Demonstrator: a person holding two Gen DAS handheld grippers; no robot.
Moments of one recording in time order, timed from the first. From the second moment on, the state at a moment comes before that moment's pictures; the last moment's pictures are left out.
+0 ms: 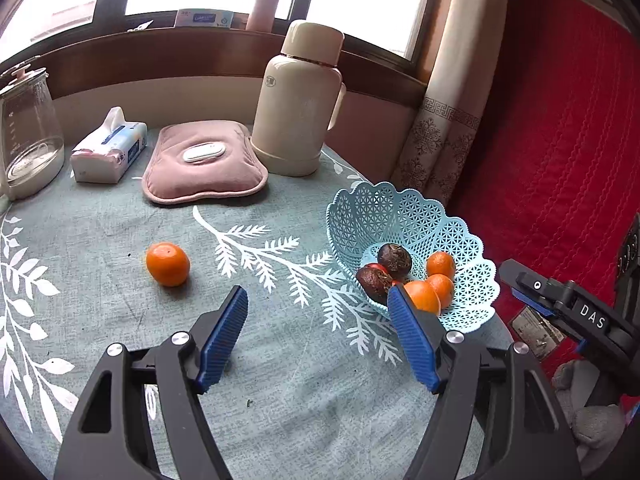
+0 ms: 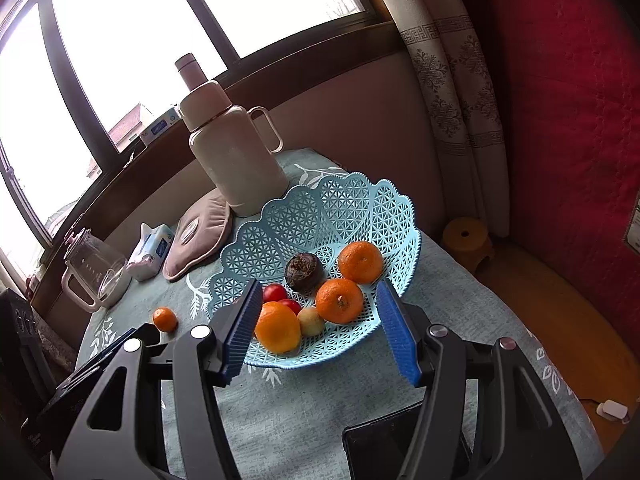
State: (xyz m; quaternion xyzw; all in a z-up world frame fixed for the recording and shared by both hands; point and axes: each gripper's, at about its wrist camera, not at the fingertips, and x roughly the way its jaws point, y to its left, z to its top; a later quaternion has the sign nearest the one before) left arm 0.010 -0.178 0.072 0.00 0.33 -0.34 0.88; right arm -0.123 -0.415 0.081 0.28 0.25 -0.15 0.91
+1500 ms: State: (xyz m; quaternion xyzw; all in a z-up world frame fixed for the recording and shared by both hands) left arm 0.049 -0.155 0.008 0.04 0.41 -0.26 0.87; right arm -0.106 -0.355 0.071 0.21 0.28 -0.08 0.93
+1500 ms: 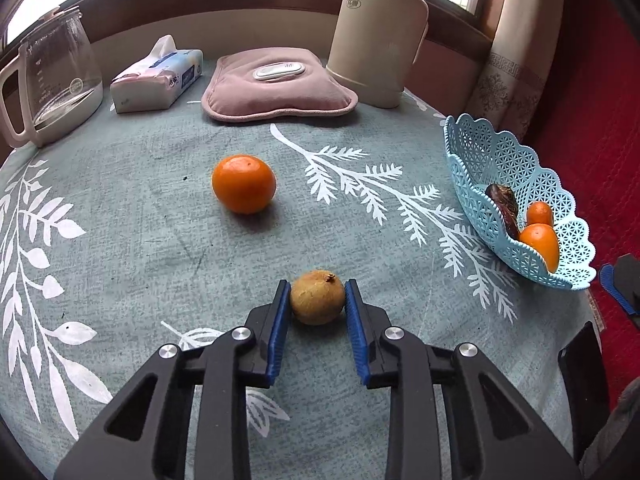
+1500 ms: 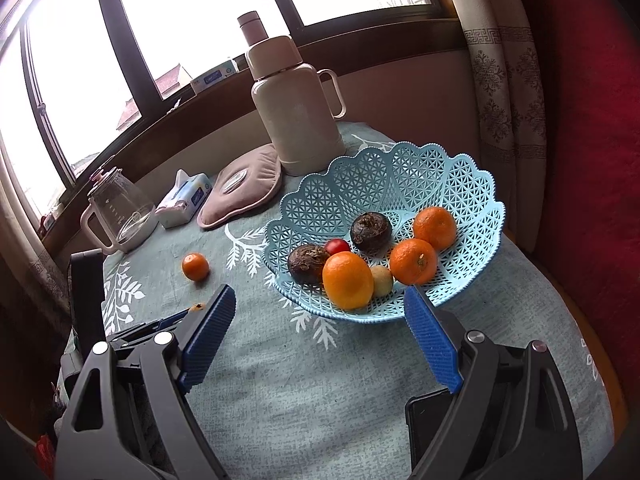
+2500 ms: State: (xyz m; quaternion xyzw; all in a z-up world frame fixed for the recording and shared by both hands) left arm 0.051 -0.036 0.041 -0.02 0.33 -0.12 0.94; right arm -0.037 -0.256 0.075 0.09 0.31 -0.02 0.95
